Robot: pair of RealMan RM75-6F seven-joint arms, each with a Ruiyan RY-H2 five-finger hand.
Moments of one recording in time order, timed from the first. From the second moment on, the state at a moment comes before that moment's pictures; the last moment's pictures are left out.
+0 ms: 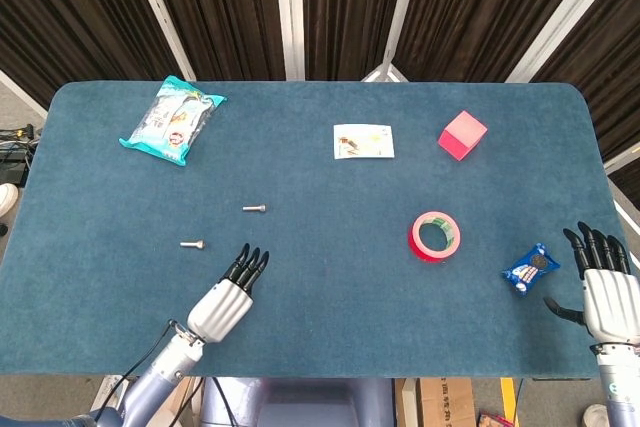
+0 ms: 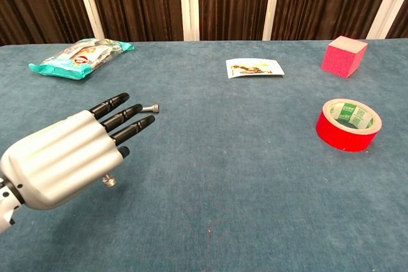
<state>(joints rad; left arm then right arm) -0.45 -1.71 0.09 -1.48 1.65 1.28 1.39 0.08 -1.13 0.11 -1.63 -1.38 1.44 -0.08</state>
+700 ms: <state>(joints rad) -0.44 -1.73 0.08 -1.45 1.71 1.25 1.42 0.08 -1.13 0.11 -1.64 -1.38 1.45 -0.08</state>
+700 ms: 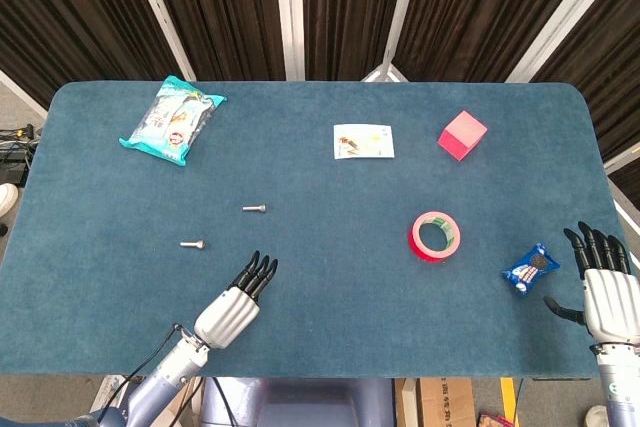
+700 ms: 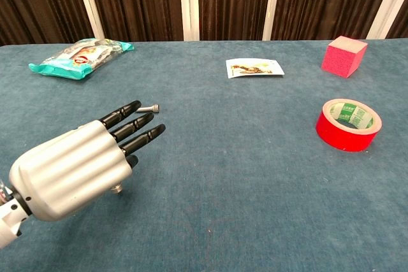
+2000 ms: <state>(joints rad) -0.39 -1.66 -0.06 -1.59 1.70 1.37 1.25 0.08 -1.14 0.11 -1.65 -1.36 1.45 -0.11</state>
